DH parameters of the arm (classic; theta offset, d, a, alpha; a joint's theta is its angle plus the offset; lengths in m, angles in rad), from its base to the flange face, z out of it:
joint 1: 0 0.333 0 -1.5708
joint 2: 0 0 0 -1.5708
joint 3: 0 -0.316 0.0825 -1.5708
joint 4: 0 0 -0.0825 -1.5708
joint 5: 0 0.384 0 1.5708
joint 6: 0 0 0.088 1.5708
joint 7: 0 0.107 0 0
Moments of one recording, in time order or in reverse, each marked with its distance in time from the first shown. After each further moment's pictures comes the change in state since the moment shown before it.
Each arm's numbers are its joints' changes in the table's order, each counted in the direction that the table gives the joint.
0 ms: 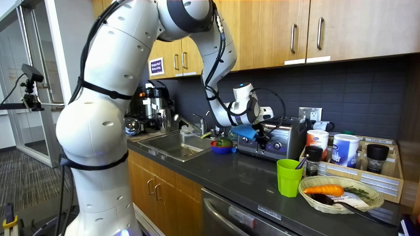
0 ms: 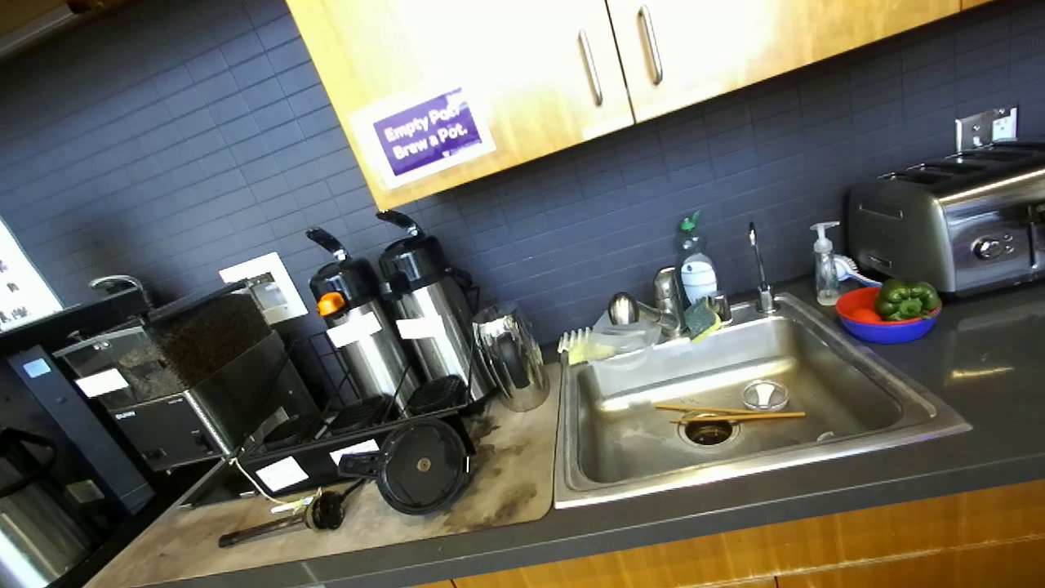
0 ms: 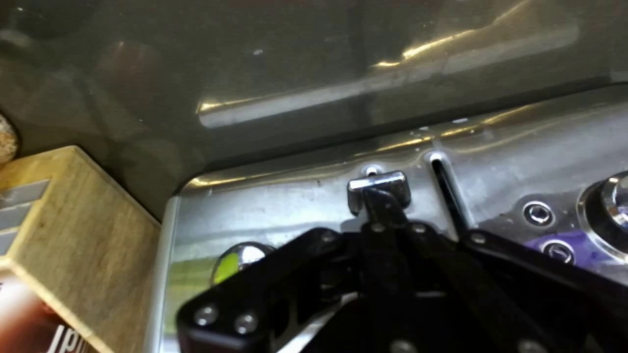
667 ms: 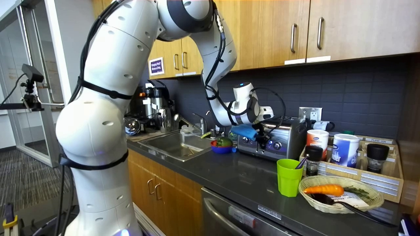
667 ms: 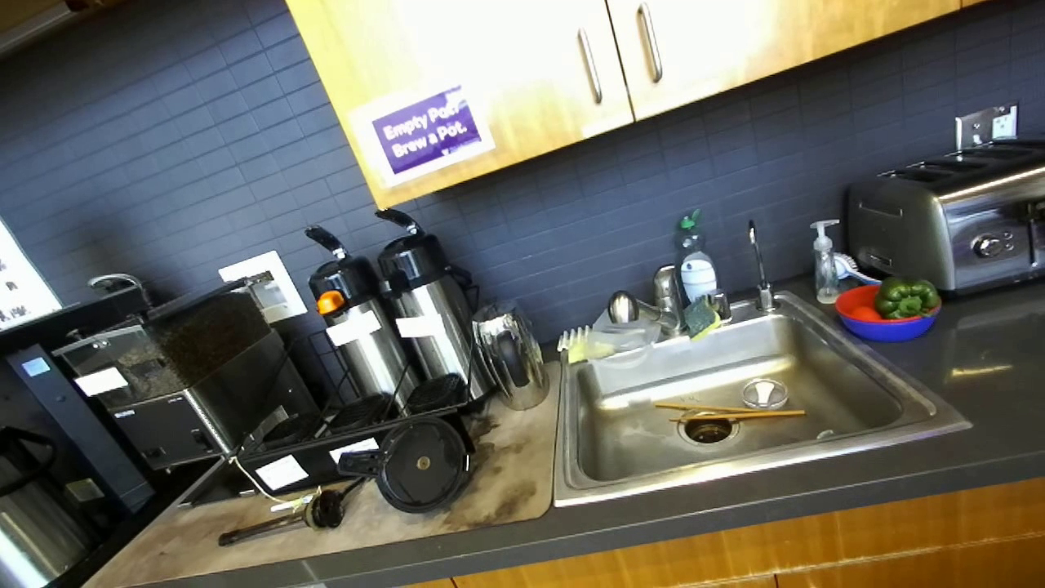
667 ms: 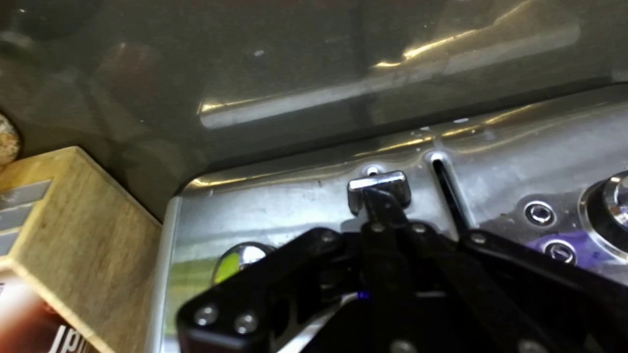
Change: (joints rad) arm 0.000 0.000 -0.001 0.004 0.000 -0.009 0.003
